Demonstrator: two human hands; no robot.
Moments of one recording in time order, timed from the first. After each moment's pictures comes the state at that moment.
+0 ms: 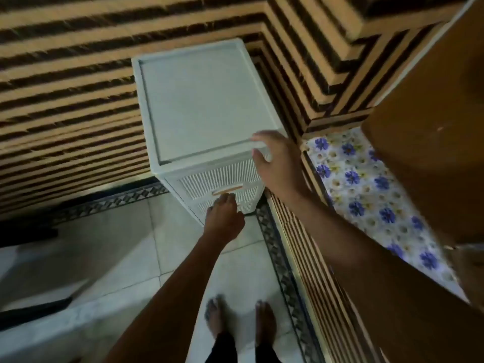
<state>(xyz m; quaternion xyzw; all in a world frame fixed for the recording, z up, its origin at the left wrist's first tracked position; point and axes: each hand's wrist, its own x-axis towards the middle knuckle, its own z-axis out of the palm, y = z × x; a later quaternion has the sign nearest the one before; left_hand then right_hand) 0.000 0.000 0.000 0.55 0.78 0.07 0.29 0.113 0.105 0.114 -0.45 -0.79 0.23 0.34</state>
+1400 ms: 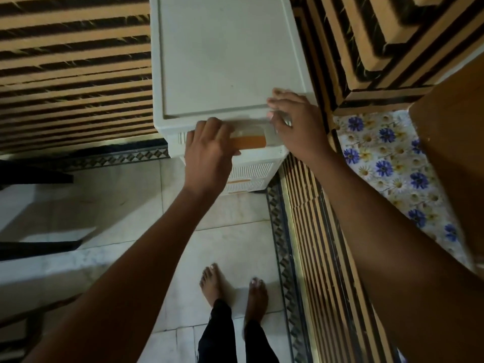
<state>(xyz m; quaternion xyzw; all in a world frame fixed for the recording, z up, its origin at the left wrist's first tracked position) -0.033 0.014 0.056 0.57 0.78 0.25 -0.04 0.116 0.160 0.064 -0.38 -0.85 0.28 0.24</state>
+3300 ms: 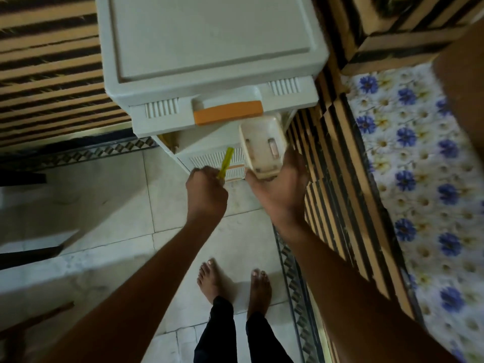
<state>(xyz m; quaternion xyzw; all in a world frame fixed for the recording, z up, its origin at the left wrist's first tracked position) -0.001 -0.029 -0.065 0.32 0.86 0.27 0.28 0.131 0.031 -0.049 -0.65 -0.68 0.27 0.22</state>
